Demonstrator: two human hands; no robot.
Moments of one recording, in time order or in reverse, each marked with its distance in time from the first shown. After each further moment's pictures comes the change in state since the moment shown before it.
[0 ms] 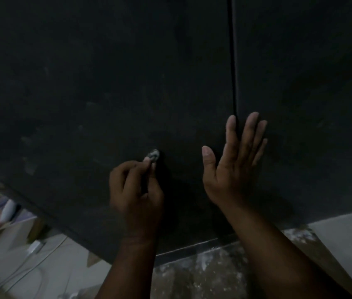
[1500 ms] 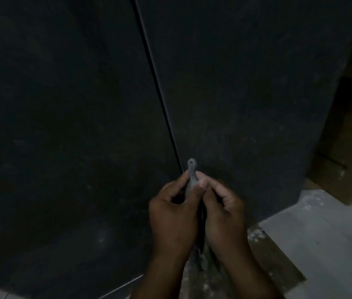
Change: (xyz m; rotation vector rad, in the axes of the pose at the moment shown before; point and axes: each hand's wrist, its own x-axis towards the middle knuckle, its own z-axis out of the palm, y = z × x) left_hand -0.029 0.133 0.060 -0.834 -0.530 -0.751; right_hand -0.014 0.010 -0.104 0.910 -0.129 0.715
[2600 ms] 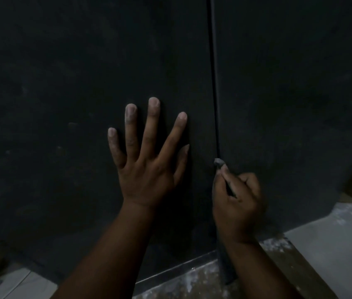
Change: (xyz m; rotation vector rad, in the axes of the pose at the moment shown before) left_hand 0.101 0.013 -0.100 1.324 0.451 1.094; right_hand 0.024 0.048 0.045 -0.696 0.452 -0.716
